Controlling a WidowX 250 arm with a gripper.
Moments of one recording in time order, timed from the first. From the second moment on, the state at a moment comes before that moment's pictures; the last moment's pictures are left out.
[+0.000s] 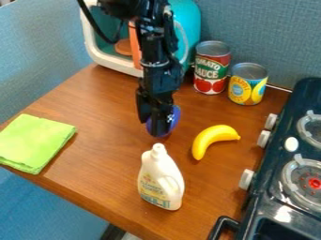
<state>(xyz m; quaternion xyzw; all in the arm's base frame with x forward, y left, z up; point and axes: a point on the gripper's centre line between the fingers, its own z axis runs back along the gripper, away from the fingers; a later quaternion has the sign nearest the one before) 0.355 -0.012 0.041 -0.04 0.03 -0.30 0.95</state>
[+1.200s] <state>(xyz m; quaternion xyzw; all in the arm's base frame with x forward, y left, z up) 0.352 -0.018 0.037 -0.03 0.03 -0.32 0.95</state>
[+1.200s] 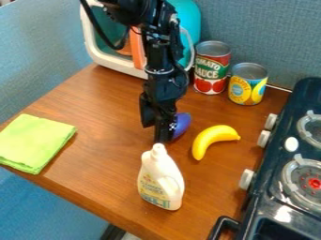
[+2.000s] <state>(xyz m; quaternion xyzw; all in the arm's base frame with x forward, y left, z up) 0.303 0.056 0.115 0.02 -0.03 -0.18 0.98</state>
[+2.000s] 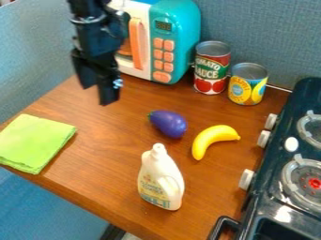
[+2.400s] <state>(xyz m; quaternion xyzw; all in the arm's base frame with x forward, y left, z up) 0.266 0.107 0.124 0.02 -0.01 -0.06 1.00</state>
